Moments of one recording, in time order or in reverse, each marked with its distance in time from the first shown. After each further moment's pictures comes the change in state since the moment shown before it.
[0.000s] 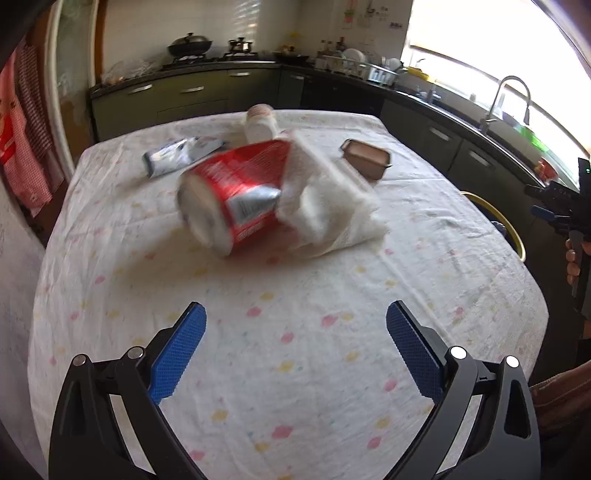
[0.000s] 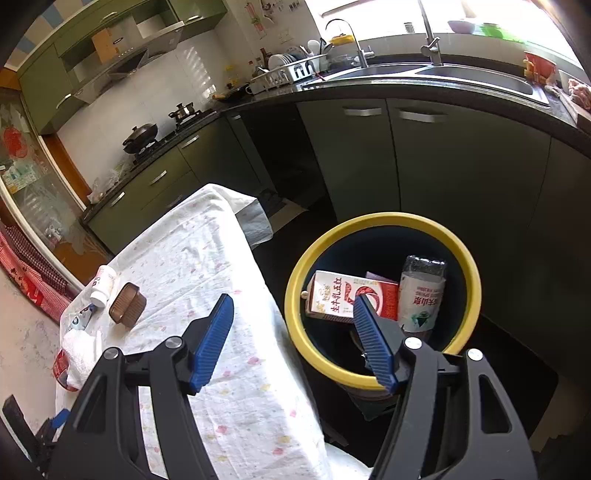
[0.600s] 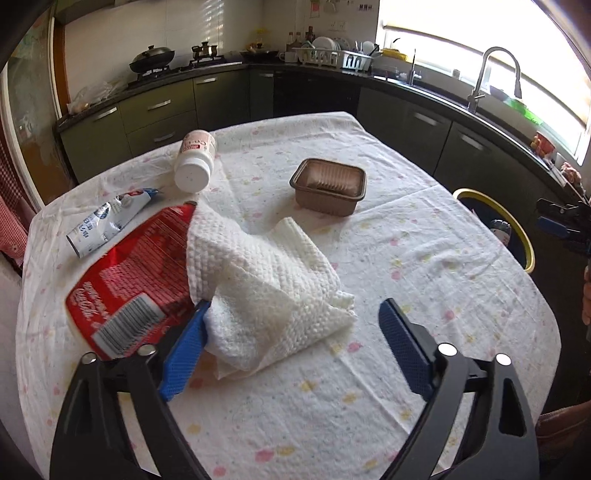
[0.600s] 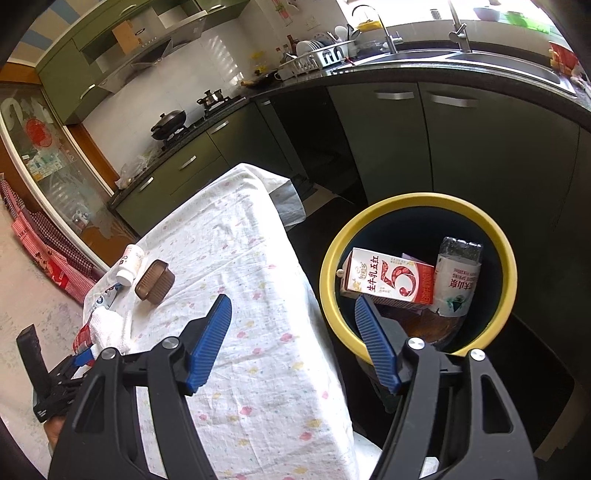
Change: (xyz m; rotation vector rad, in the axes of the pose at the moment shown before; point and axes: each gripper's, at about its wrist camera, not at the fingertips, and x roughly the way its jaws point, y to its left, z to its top) left arm 0.066 -0.048 0.067 0.108 0.052 0.007; right arm 0.005 0.011 -0.012 -0.024 0.054 0.121
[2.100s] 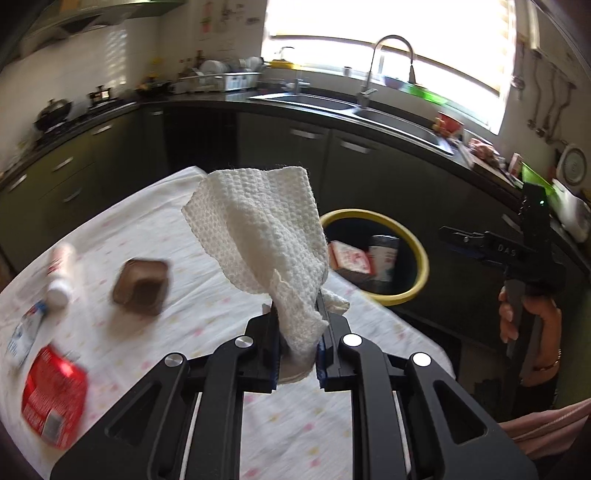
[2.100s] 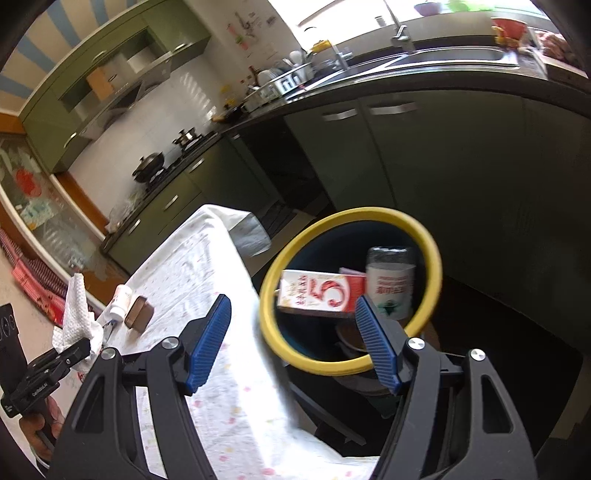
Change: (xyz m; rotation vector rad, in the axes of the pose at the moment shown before) left arm -0.042 -0.162 0.075 0.250 -0.053 -0.316; right arm -0.051 -0.084 -0.004 0.143 -0.117 -0.027
